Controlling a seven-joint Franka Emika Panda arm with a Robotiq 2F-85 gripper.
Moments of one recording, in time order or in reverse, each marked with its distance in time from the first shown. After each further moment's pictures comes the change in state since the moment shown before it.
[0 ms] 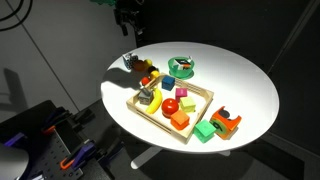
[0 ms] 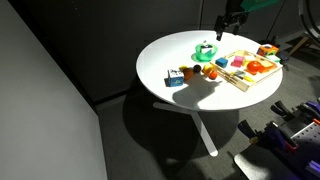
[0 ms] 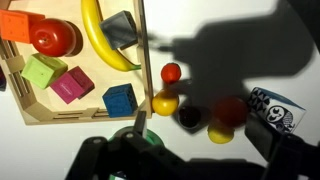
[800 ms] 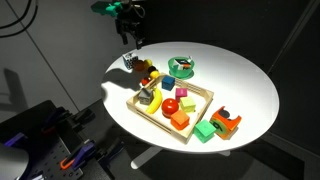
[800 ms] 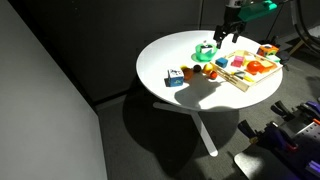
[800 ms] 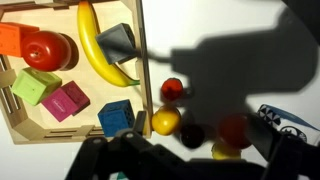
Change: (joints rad) arm 0.003 0.062 -0.003 -0.006 -0.004 0.009 0.000
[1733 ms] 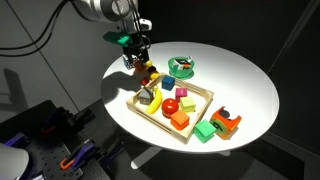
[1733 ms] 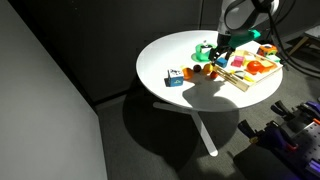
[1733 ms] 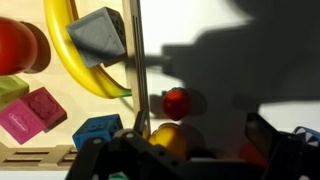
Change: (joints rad) arm 0.033 0.220 -0.042 0.001 -0.033 0.219 -0.002
